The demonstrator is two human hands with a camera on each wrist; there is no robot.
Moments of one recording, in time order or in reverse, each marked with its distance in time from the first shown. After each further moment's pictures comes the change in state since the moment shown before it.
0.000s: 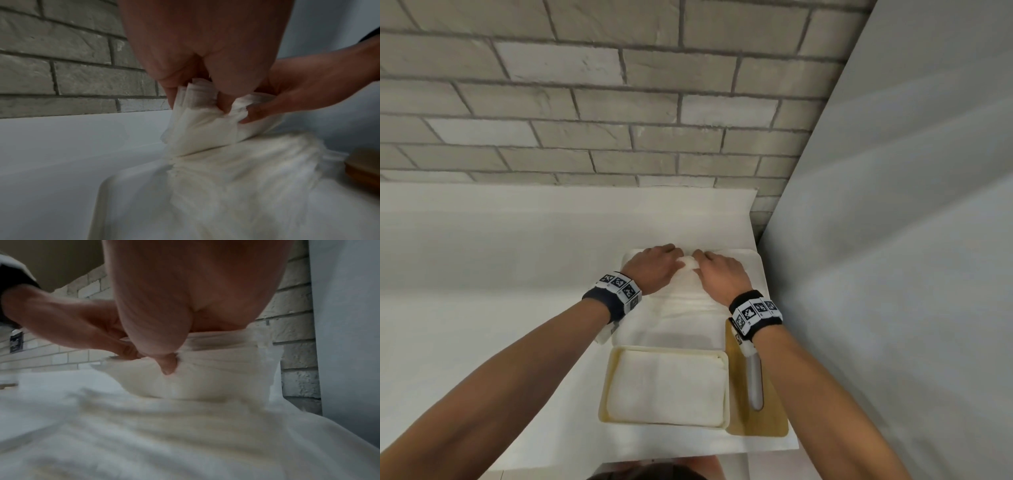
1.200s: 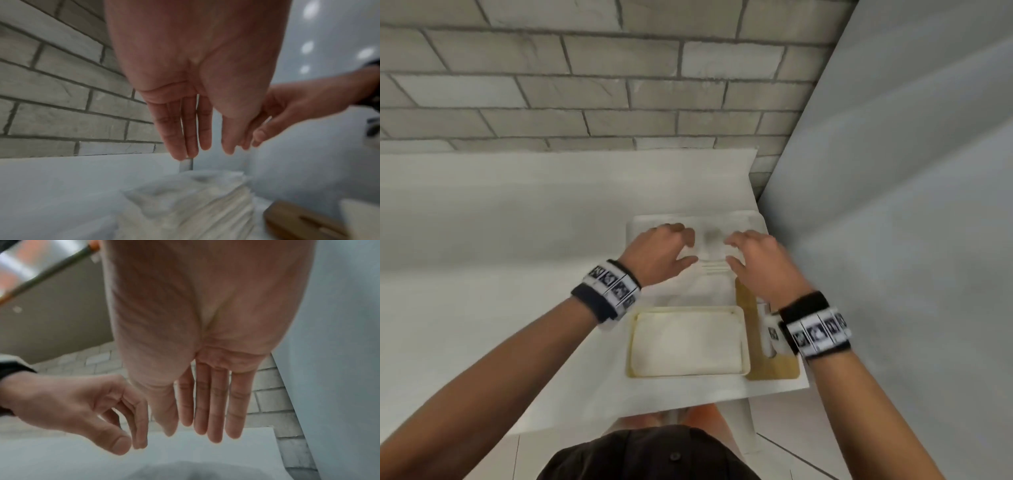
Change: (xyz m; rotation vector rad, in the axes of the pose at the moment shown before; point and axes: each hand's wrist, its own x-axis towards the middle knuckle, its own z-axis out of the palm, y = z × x) left_hand -0.068 0.018 -0.023 0.012 0.025 0.149; right_hand -0.099 -0.035 -0.087 0.228 -0.046 0.215
